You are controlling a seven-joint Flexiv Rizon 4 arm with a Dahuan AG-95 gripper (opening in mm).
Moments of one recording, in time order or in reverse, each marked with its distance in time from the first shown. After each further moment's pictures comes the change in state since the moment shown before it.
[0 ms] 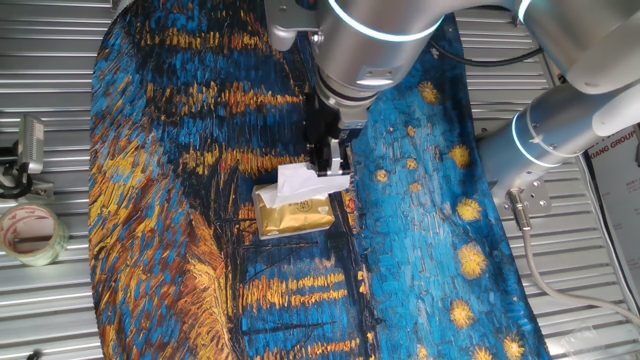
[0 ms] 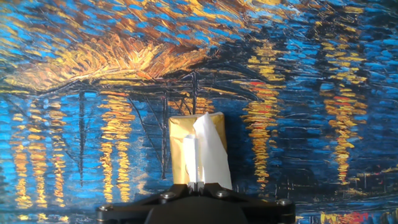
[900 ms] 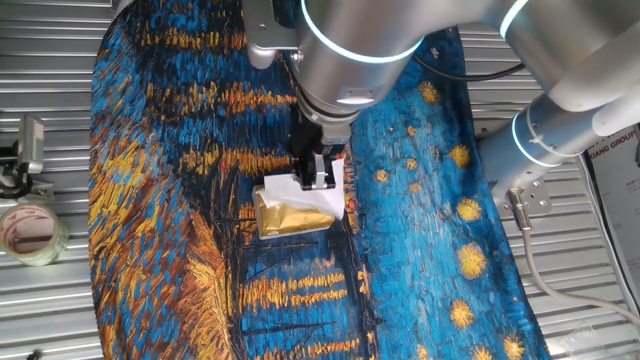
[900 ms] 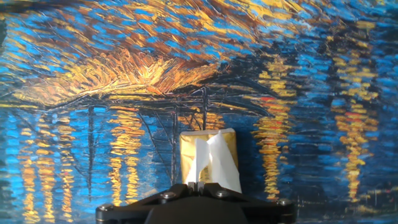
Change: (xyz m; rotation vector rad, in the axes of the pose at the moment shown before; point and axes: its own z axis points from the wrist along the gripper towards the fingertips) arm -0.022 0.009 0.007 0.008 -0.006 -0.019
